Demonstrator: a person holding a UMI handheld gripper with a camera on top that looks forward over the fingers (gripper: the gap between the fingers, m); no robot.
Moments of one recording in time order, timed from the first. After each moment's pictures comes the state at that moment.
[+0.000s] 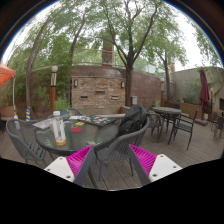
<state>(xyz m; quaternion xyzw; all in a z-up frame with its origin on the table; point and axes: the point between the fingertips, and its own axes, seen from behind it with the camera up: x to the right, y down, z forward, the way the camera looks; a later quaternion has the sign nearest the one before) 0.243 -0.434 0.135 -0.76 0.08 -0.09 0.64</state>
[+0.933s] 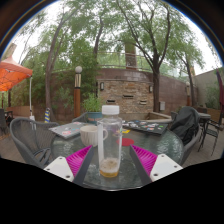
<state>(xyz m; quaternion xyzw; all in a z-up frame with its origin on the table) 0.001 -0.157 0.080 -0.74 -0.01 0.00 0.67</state>
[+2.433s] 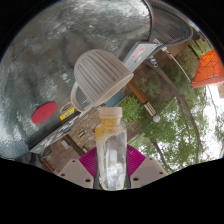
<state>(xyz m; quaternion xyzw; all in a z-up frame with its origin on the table) -0.029 0.065 0.197 -0.21 -0.67 -0.66 0.26</state>
